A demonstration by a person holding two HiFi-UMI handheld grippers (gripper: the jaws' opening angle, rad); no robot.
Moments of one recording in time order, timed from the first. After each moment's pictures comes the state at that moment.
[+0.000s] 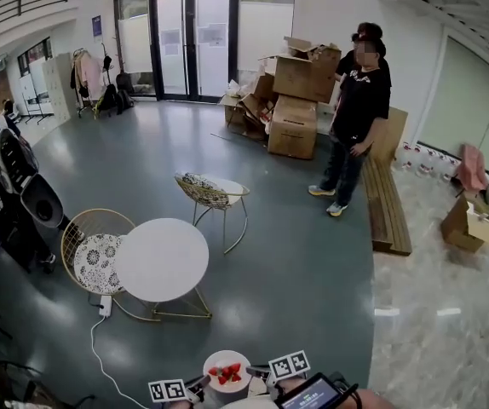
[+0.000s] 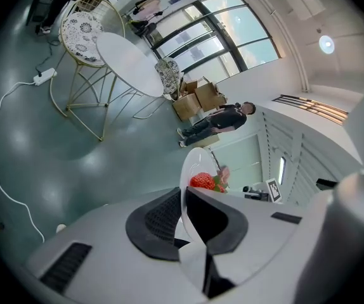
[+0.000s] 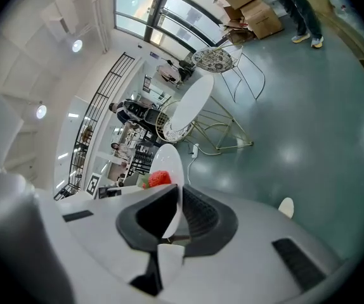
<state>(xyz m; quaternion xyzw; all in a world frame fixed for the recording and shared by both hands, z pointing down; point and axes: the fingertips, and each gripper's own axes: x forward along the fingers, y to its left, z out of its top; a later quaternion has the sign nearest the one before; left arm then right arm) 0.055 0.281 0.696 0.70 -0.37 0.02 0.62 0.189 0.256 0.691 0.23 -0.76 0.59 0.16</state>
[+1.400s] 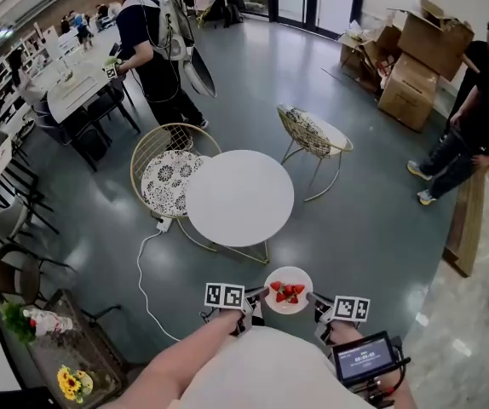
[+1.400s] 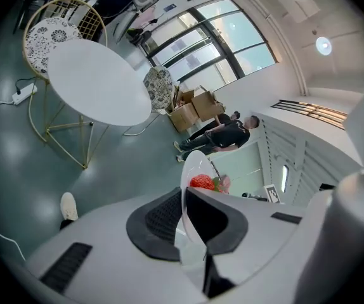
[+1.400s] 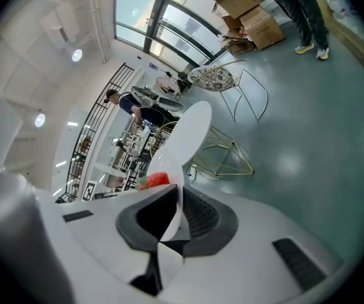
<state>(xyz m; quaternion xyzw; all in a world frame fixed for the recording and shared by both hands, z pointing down) 0.084 0.042 0.671 0.71 -0.38 -0.01 0.59 0.217 0.016 0.674 0.26 -0.77 0.57 0.13</state>
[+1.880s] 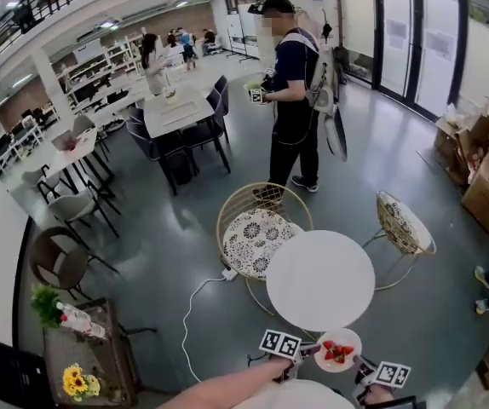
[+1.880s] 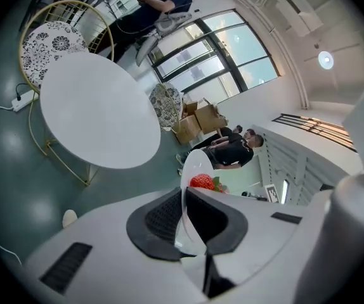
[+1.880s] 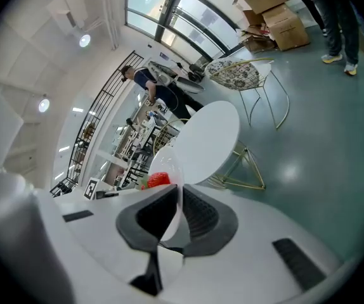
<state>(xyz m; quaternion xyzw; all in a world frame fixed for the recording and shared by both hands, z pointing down) 0.001 -0.041 0.664 0.70 -0.40 -0.04 0.60 0.142 -0.081 0.664 0.24 -0.79 0.52 0.19</state>
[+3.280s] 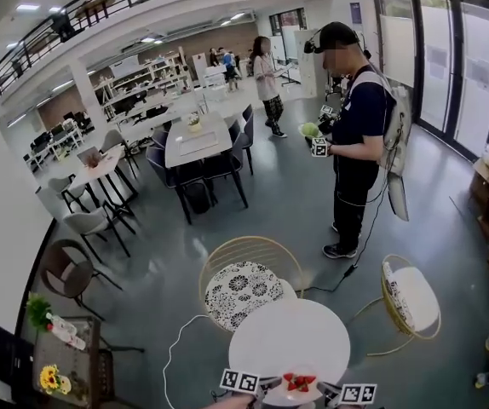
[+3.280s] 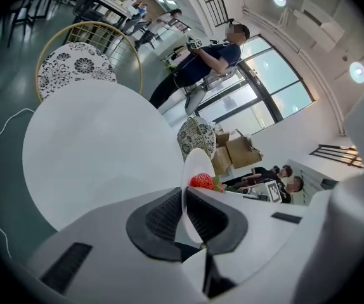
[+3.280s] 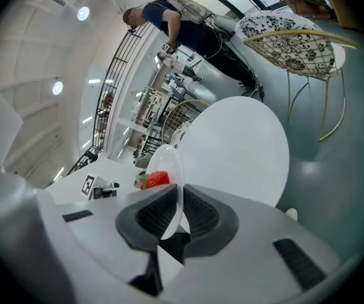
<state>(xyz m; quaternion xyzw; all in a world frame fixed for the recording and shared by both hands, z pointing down) -0.099 -0.222 0.712 0.57 -0.55 -0.10 0.60 0.006 -0.313 0.726 0.02 -0.80 0.53 0.28</state>
